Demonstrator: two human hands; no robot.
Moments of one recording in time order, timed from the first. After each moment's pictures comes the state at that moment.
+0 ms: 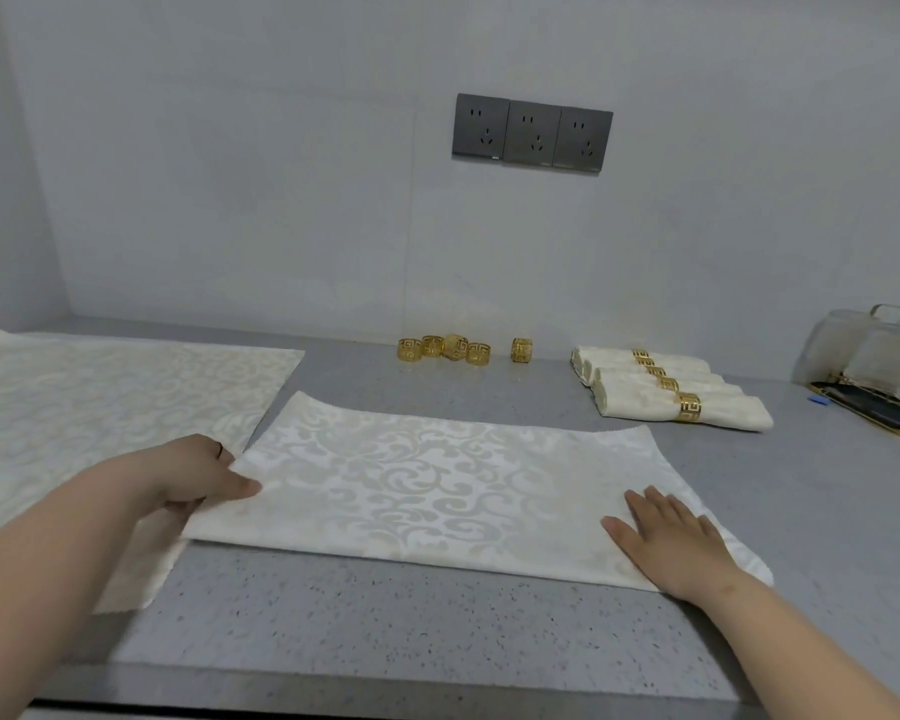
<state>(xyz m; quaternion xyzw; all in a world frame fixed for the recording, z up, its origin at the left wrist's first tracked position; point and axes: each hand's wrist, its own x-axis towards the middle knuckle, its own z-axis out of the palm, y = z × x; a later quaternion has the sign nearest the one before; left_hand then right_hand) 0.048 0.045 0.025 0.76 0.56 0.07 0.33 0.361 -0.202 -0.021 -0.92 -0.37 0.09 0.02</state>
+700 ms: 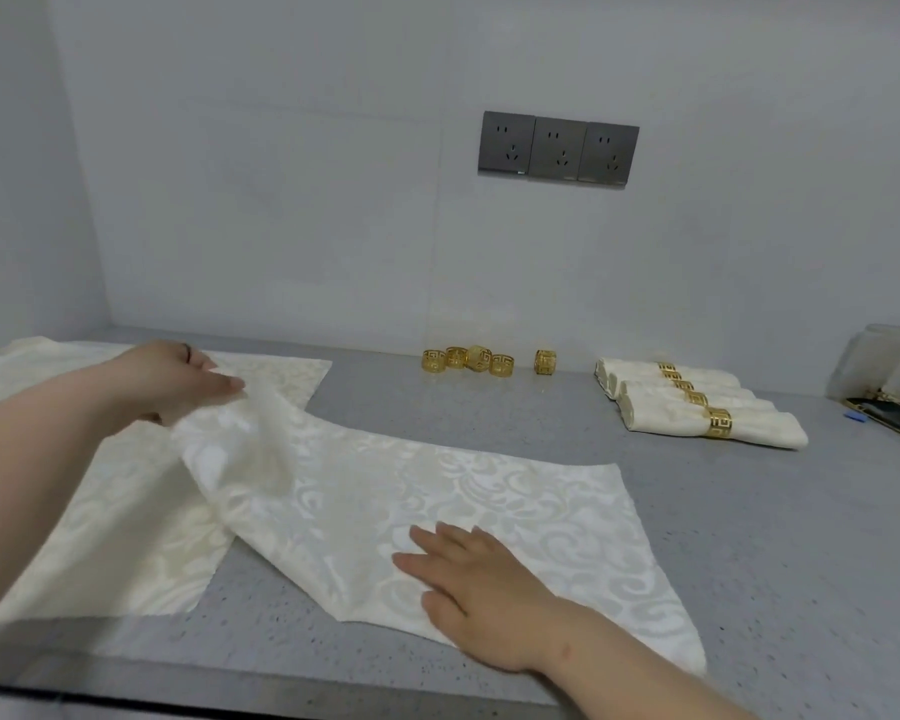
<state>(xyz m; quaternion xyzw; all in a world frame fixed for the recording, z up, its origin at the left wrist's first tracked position) 0.016 0.050 0.092 0.73 0.53 0.29 0.31 0.224 -0.136 -0.023 -0.68 -0.73 0.10 0.06</state>
